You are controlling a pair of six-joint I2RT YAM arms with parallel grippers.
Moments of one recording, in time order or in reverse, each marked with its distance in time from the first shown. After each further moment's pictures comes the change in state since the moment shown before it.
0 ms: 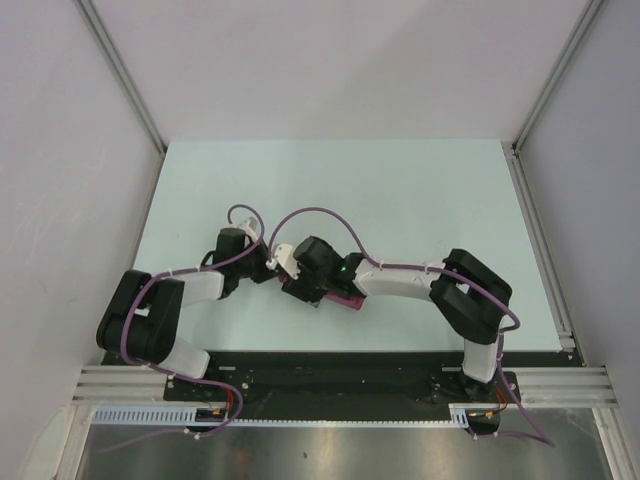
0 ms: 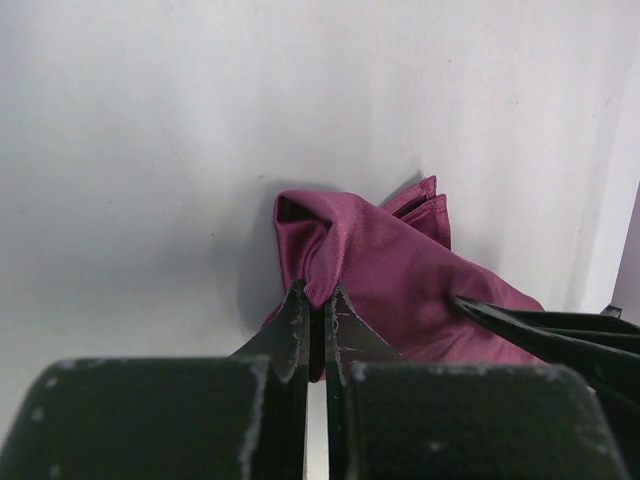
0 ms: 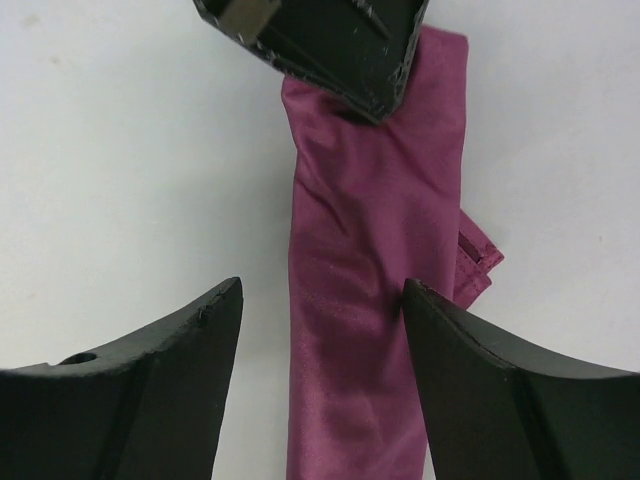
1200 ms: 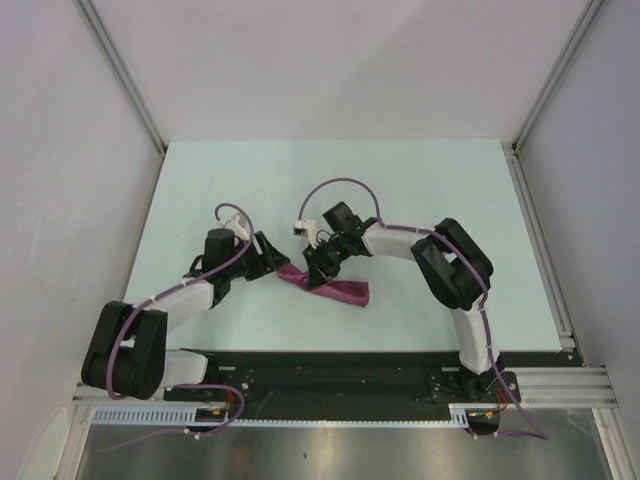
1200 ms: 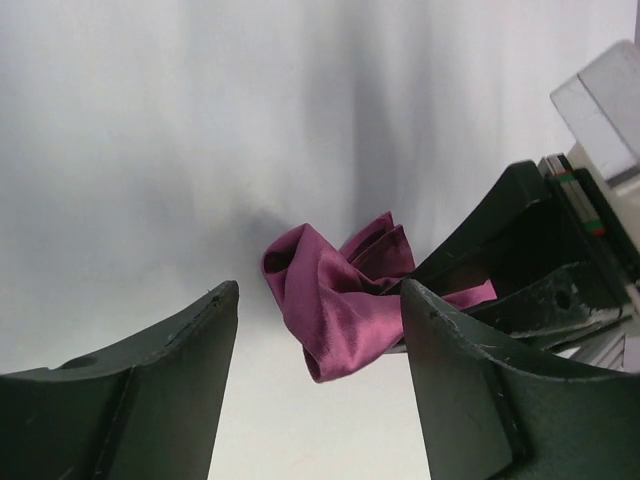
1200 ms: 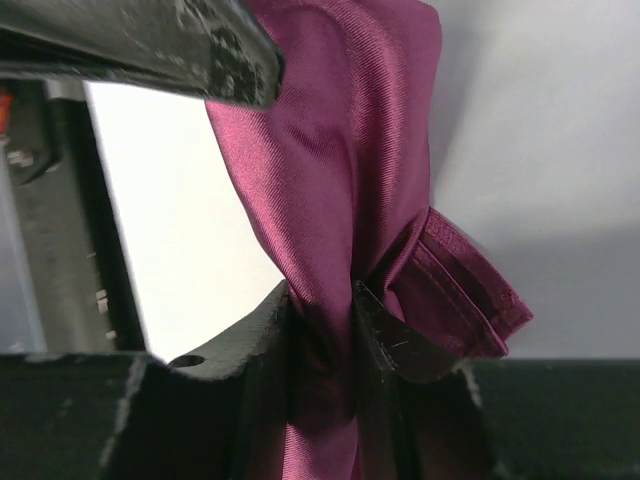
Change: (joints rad) left arm 0.029 -0.198 -0.032 -0.051 -0.037 0.034; right arm -0.306 0.232 0.152 -0.085 -0.762 0.138
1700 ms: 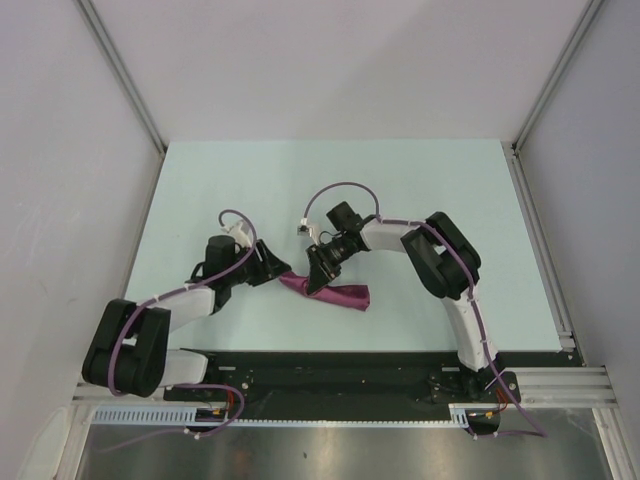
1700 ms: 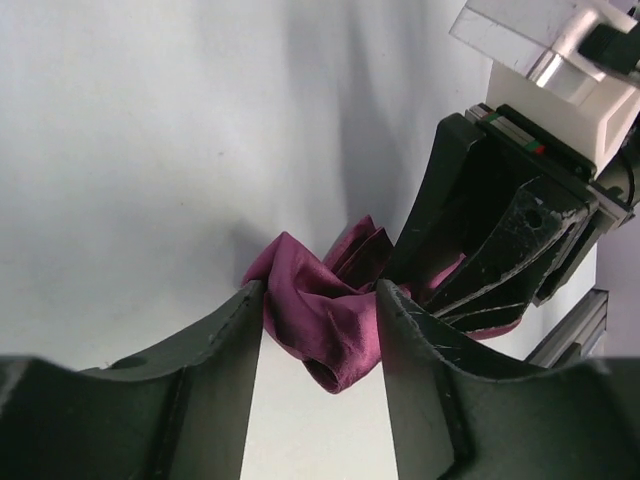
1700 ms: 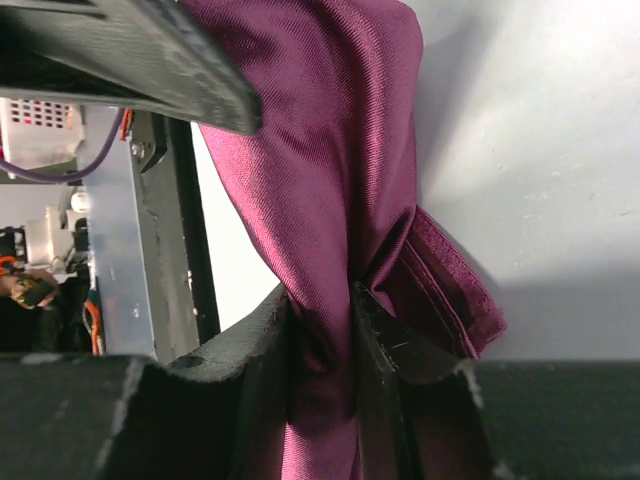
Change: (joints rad) left arm -0.008 0.011 -0.073 0.101 0.077 -0.007; right arm -0.053 0.128 0.074 -0.067 -0.295 0.074
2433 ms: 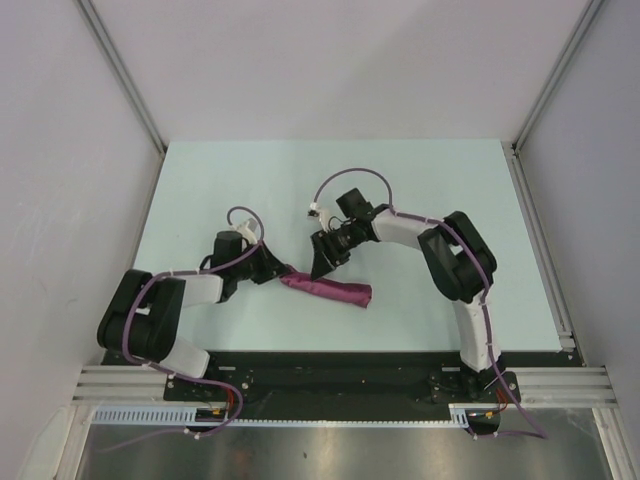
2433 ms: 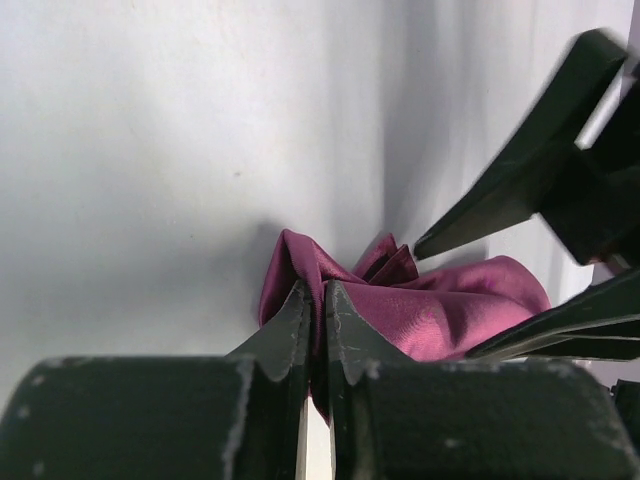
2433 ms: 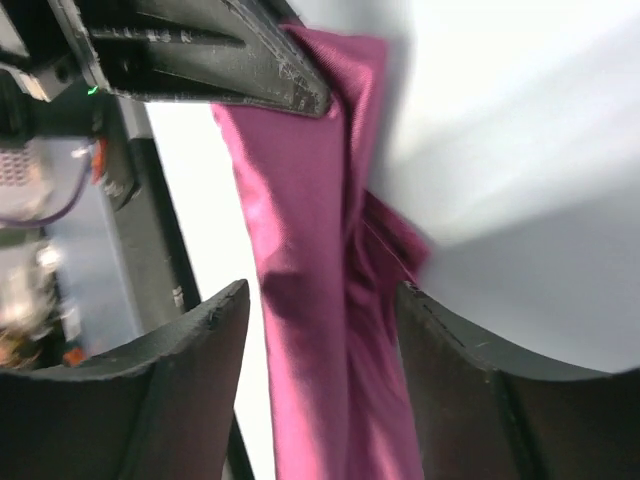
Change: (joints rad) left arm -0.003 0.190 0.056 0.062 0.036 -0.023; right arm -0.050 -0.066 0.015 -0.057 0.101 0.057
